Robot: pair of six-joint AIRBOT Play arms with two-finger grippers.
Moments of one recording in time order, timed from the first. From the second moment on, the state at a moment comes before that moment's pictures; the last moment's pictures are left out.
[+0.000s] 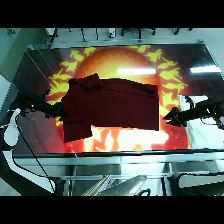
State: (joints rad) left arm 0.29 -1.86 1.44 -2.17 1.40 1.90; right arm -0.44 -1.59 0.99 2.29 -1.33 -1.91
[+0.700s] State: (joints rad) left arm 0.25 -1.79 1.47 -2.19 1.40 1.90; right arm -0.28 -1.70 1.03 2.46 -1.21 -1.96
